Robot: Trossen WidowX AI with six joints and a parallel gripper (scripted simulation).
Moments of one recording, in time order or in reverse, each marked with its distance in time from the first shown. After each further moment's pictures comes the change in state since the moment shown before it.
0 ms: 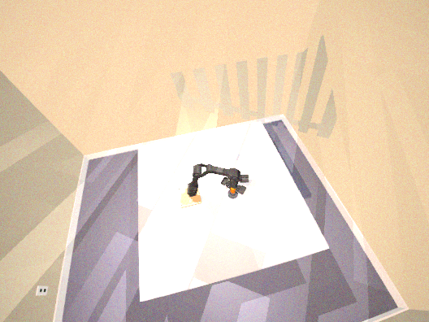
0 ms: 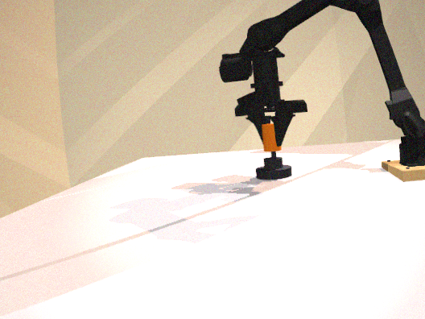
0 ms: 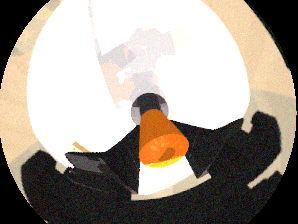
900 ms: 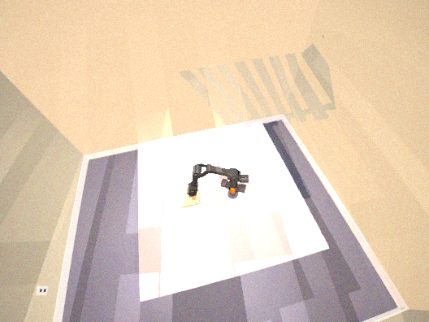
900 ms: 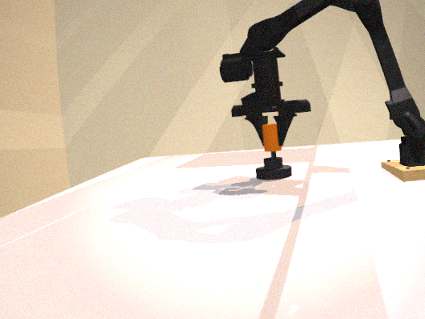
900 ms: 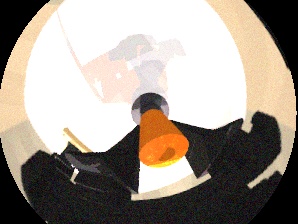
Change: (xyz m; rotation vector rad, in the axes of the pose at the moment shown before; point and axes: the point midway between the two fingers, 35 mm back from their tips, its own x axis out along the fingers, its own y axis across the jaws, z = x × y) arm 0.000 0.001 -0.001 -0.208 0.001 0.002
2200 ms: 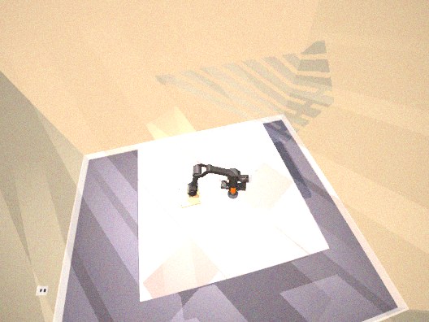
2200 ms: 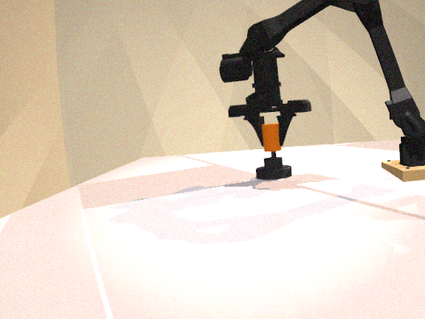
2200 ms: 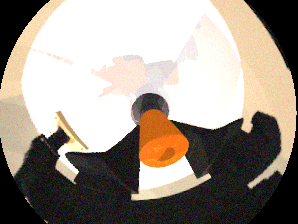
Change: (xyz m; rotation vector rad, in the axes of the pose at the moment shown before) arm 0.000 -0.001 0.000 -0.209 0.000 0.000
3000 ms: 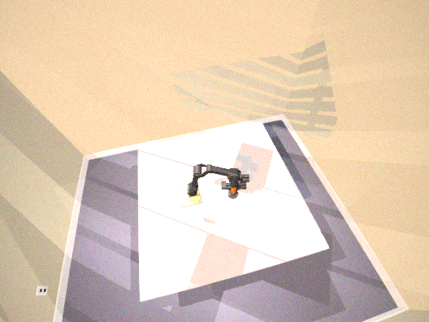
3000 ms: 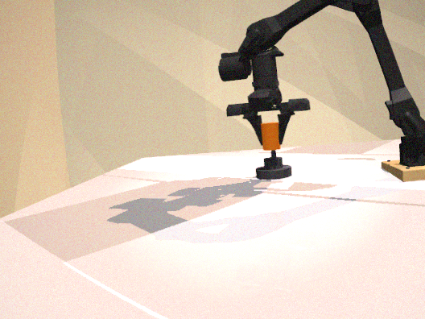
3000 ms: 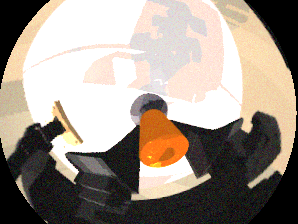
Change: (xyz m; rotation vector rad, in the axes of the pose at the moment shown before) arm -0.003 -0.002 0.000 -0.114 0.000 -0.001
